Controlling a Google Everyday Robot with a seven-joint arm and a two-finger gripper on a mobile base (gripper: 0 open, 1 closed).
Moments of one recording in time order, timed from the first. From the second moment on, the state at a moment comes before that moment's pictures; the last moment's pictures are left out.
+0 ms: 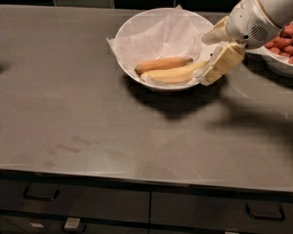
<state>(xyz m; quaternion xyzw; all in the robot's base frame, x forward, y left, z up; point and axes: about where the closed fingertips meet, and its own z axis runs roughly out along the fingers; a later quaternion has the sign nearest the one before) 0.559 -0.147 0.956 -0.62 0.72 0.12 0.29</state>
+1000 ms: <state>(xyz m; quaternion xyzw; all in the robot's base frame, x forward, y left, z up) 0.595 -0.105 0.938 -0.65 0.69 0.12 0.30</state>
